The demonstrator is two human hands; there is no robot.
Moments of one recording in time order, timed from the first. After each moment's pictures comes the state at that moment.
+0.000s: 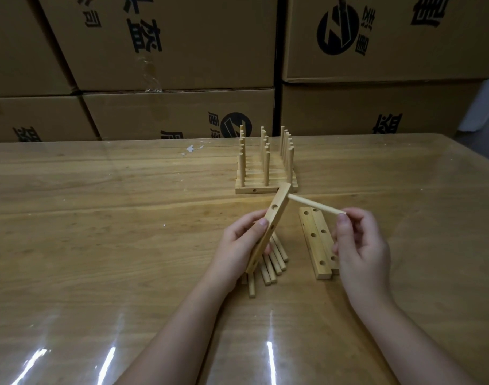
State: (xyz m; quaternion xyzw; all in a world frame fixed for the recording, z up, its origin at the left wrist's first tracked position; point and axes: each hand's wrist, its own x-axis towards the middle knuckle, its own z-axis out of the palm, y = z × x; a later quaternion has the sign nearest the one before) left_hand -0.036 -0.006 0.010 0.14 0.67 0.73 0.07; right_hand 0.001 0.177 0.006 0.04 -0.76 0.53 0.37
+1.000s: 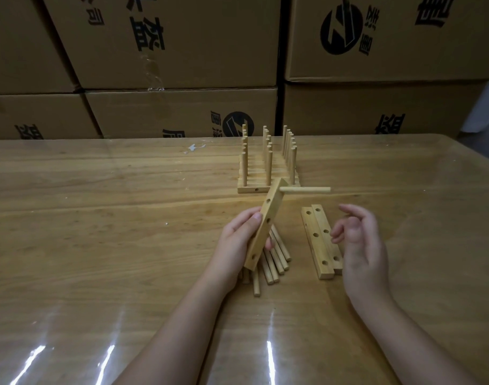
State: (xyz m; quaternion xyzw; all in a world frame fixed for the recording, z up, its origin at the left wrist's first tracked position) left_hand -0.042 -0.009 0.007 0.14 0.63 0.76 0.06; right_hand -0.001 0.179 0.003 0.04 -0.76 0.56 0.34
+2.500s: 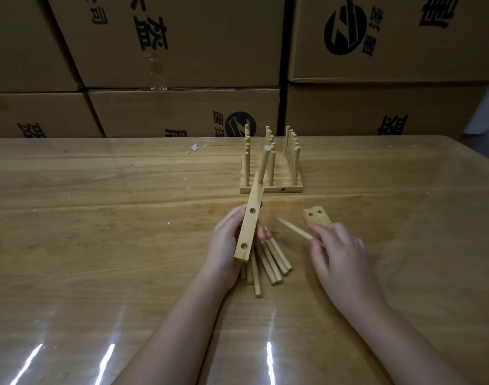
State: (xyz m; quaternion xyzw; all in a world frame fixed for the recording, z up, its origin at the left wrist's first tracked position) left_hand -0.052 -0.011 0.001 0.07 0.52 0.85 0.05; right_hand 0.002 0.166 0.005 0.06 -0.93 0.26 0.24
